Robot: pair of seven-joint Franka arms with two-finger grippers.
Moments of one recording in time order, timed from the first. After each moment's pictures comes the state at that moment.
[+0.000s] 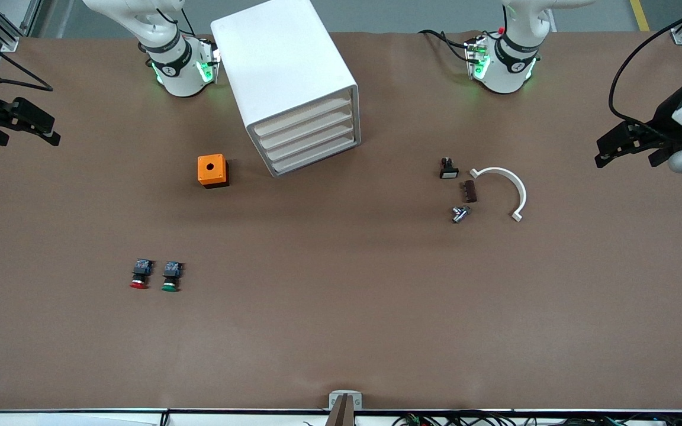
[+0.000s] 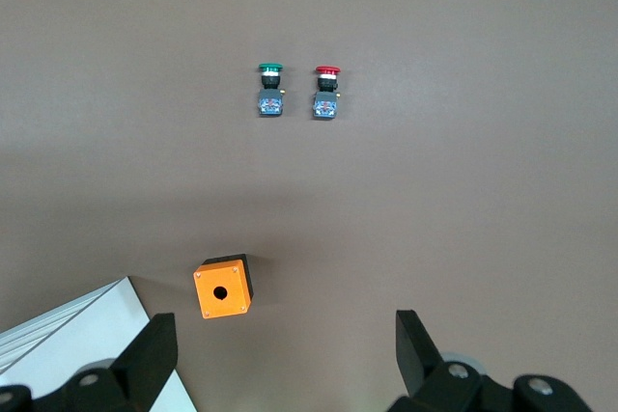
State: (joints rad) left arm 0.00 -0.01 -0.09 -1.58 -0.02 1.61 -0.10; right arm 0.00 -0.12 -0.02 -1.67 0.02 1.55 0.00
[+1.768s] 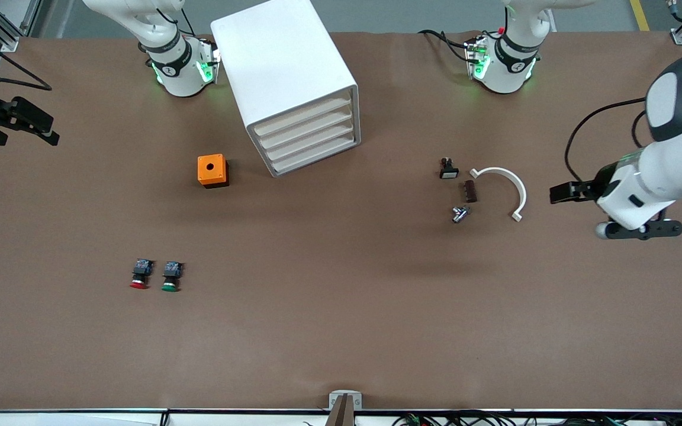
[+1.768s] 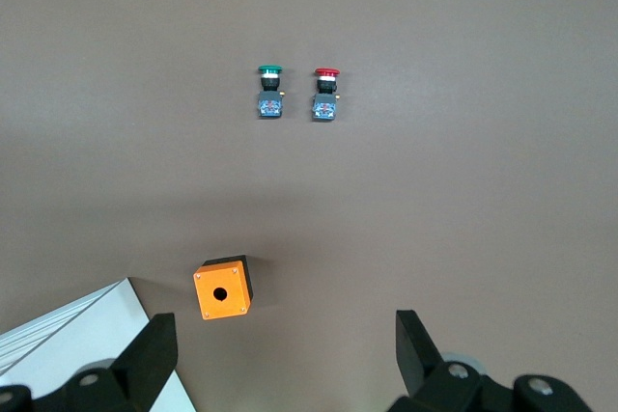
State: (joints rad) left arm -0.04 0.24 -0.11 -1.58 -0.02 1.61 -0.19; right arm 0.00 -0.12 -0.03 -1.66 0.02 1.55 0.00
